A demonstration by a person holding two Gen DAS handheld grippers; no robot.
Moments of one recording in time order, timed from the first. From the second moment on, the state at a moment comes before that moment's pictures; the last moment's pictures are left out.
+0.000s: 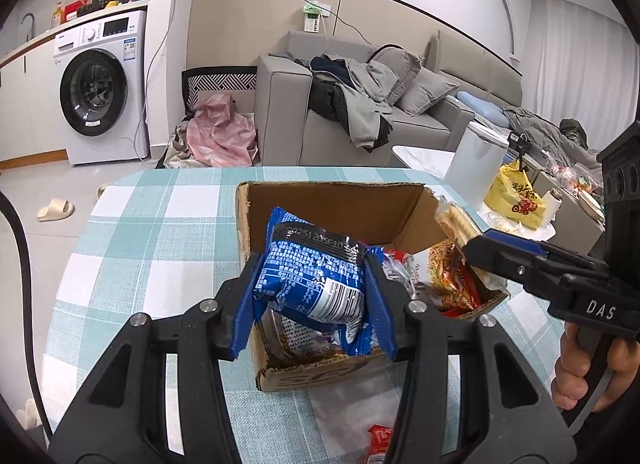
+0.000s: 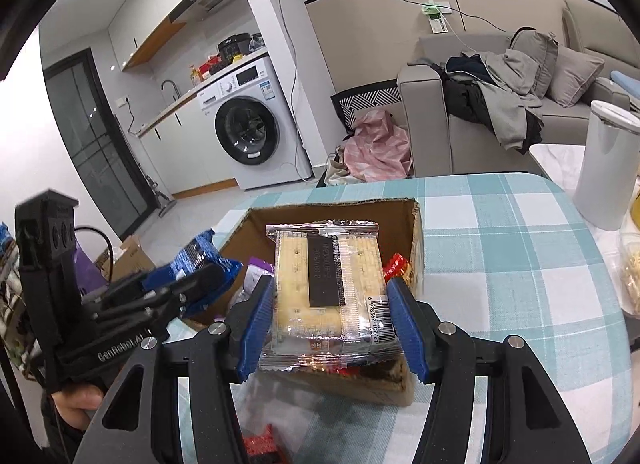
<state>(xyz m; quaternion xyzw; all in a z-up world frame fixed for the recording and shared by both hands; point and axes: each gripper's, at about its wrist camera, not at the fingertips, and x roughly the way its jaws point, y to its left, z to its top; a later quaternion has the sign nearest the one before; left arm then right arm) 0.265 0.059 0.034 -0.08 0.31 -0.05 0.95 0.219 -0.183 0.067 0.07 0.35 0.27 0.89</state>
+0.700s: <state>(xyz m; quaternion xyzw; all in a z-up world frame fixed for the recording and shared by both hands) 0.281 0.056 0.021 -0.08 0.32 -0.05 0.94 0.240 -0.173 0.059 0.08 0.36 0.26 0.89</state>
